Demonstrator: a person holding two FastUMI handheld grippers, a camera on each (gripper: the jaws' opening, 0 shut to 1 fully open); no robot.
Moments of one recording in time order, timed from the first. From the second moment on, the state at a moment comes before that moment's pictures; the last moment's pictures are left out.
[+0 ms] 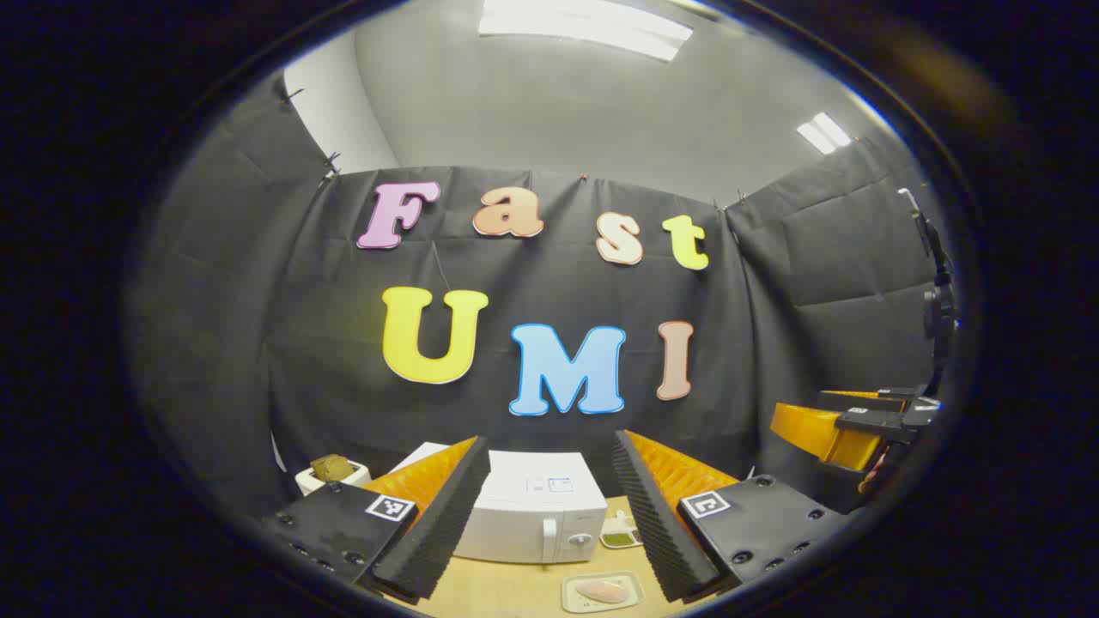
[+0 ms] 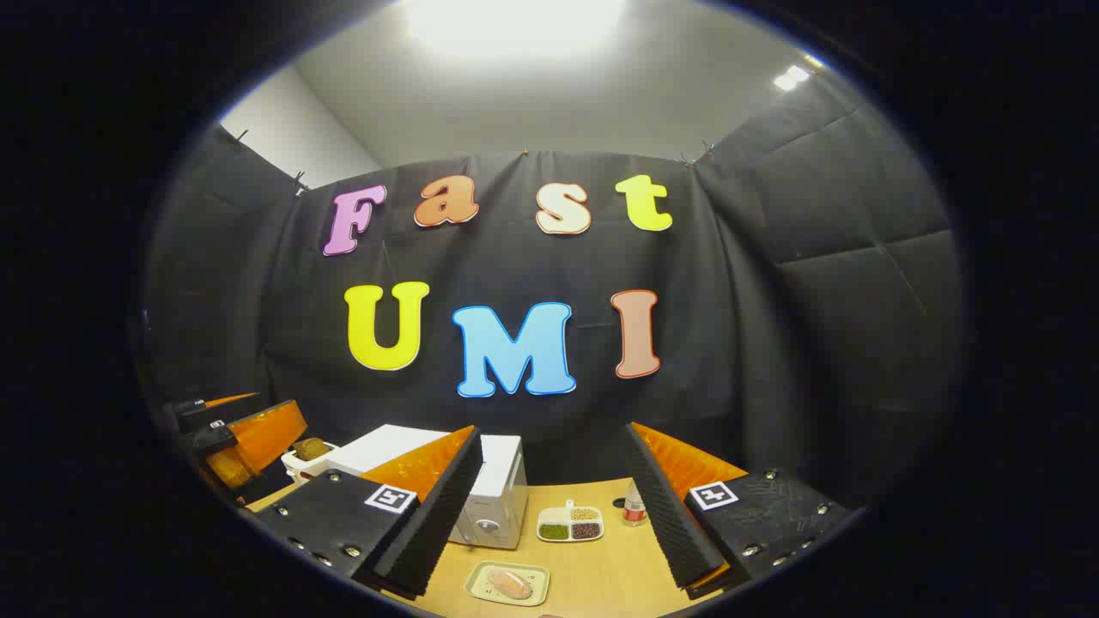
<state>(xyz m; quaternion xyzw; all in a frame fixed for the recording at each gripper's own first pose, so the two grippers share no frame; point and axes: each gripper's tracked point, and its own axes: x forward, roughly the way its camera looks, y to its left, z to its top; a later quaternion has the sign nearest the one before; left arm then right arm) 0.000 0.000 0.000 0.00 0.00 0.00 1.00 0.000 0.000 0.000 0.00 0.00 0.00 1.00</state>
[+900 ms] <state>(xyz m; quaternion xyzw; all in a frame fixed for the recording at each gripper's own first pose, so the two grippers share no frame) 0.031 -0.018 -0.009 0.00 0.00 0.04 1.00 0.039 -0.022 -0.016 0.00 0.02 0.05 1.00</state>
